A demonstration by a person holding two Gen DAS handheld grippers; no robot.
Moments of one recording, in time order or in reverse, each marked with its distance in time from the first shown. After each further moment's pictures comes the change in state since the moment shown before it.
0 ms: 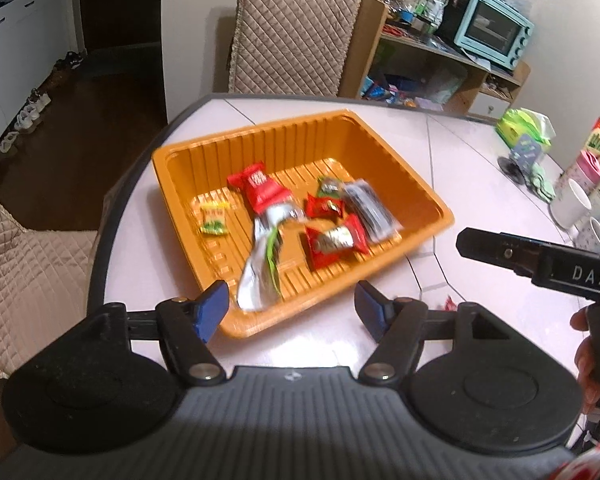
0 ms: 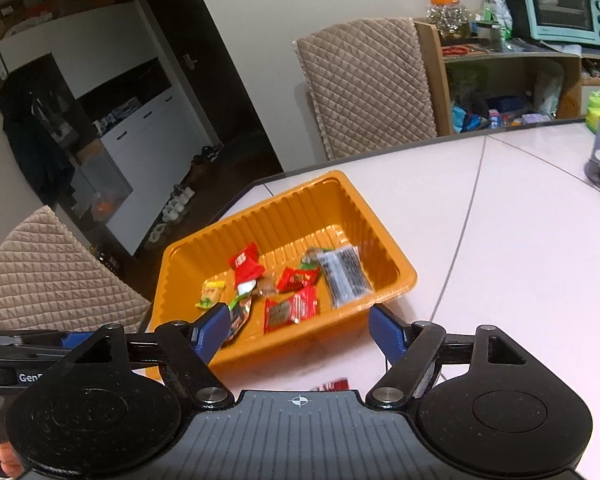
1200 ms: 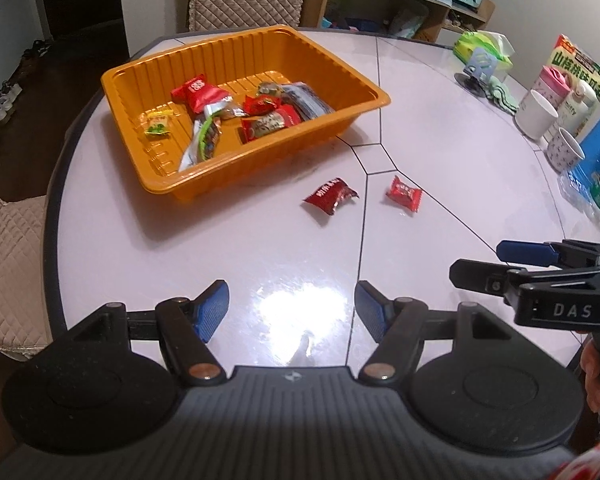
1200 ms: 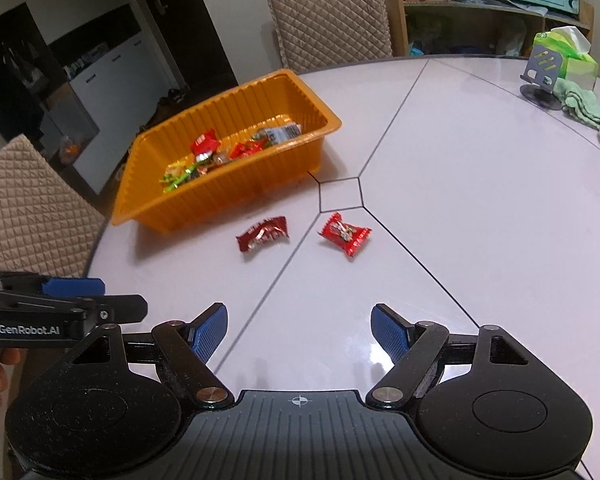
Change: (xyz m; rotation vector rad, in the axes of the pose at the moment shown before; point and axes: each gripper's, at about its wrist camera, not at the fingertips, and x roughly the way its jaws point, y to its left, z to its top) left arm -0.010 -0.048 -0.081 0.101 0.121 -0.044; right arm -0.053 -0.021 -0.098 -0.020 0.168 -0.128
